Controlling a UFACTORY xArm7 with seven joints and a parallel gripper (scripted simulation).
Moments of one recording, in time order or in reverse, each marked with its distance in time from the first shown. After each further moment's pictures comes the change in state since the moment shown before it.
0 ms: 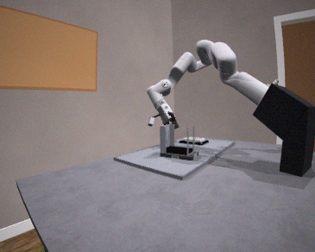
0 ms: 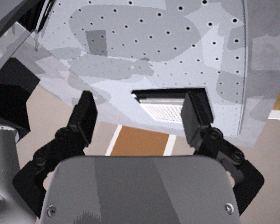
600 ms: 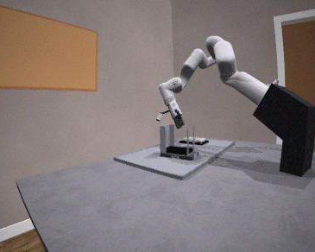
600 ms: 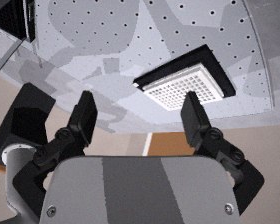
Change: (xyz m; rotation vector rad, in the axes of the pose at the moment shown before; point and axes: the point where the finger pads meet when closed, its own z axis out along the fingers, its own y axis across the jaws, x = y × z) arm -0.059 0.015 0.000 0.001 0.116 0.267
